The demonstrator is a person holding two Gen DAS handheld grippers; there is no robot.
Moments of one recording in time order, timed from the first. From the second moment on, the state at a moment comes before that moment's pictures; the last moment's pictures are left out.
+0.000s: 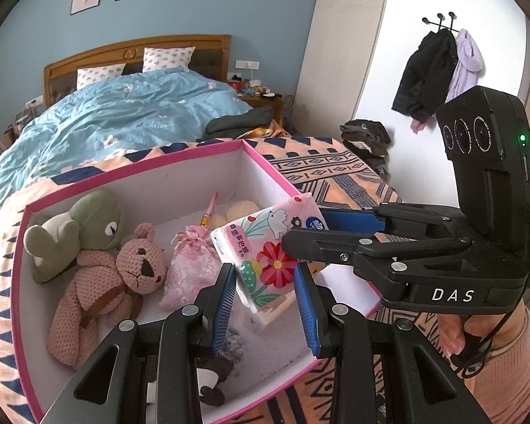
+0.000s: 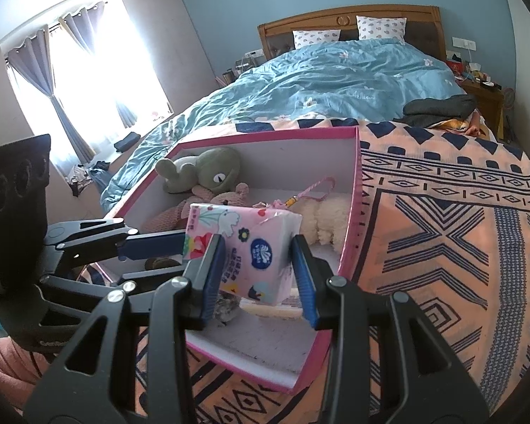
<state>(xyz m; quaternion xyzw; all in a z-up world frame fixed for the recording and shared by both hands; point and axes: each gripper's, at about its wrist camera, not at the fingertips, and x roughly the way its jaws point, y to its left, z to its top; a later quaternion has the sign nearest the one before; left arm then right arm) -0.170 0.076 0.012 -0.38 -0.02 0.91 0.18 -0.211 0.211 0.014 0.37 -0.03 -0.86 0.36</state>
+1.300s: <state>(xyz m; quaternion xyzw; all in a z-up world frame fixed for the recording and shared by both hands) -0.170 0.067 0.004 -0.38 -0.03 0.91 0.15 -0.213 0.218 0.008 0.36 -0.03 -0.87 0.33</state>
